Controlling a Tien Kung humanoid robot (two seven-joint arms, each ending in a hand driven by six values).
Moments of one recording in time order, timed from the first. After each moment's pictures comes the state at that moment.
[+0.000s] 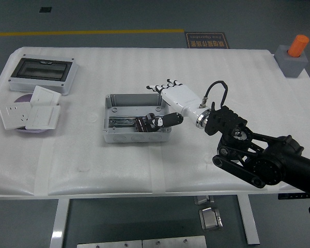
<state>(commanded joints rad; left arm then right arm) -0.01 0.18 -0.80 -0.18 1.30 -0.05 0.24 0.77 -0.28 0.41 1.15 -1.89 -0.26 -0.14</state>
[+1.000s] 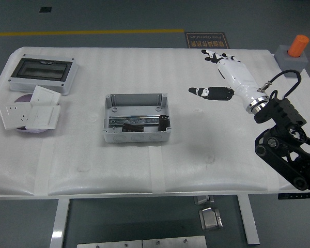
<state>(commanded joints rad) 0.02 0.17 -0.81 -0.18 1.31 -0.04 0.26 0.49 -0.47 0.89 1.36 -1.87 -0.29 -0.12</state>
